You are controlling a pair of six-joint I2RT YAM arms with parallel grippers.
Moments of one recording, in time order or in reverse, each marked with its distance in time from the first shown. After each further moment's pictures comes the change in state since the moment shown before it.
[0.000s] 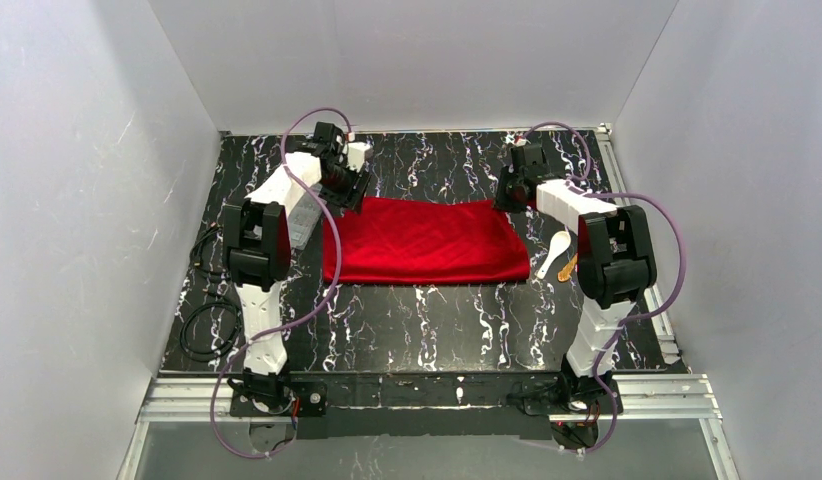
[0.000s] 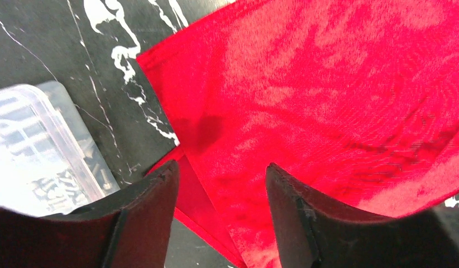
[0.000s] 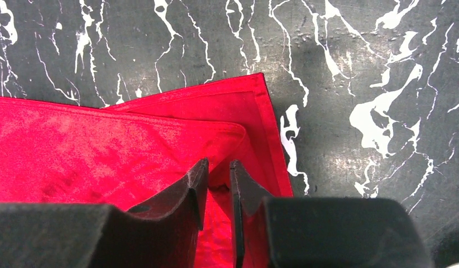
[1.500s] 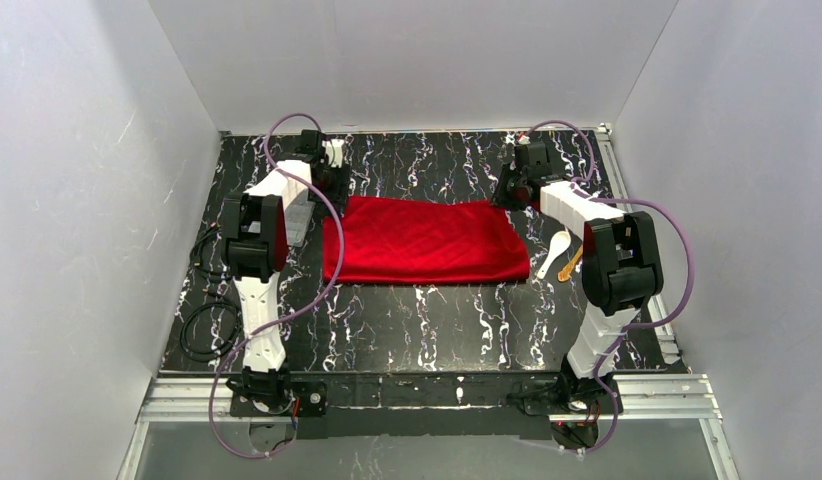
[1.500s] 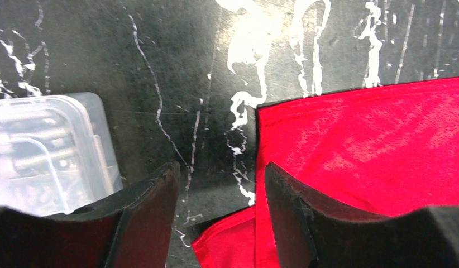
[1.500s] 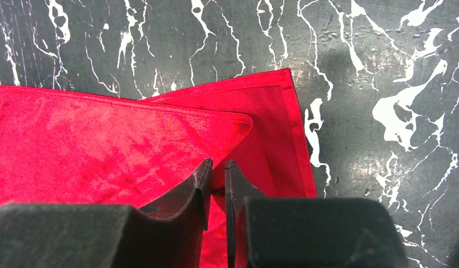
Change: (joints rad) left arm 0.083 0.083 -0.063 0.292 -0.111 -0.235; right arm 0.000 -0.058 -0.032 0.029 -0.063 0.041
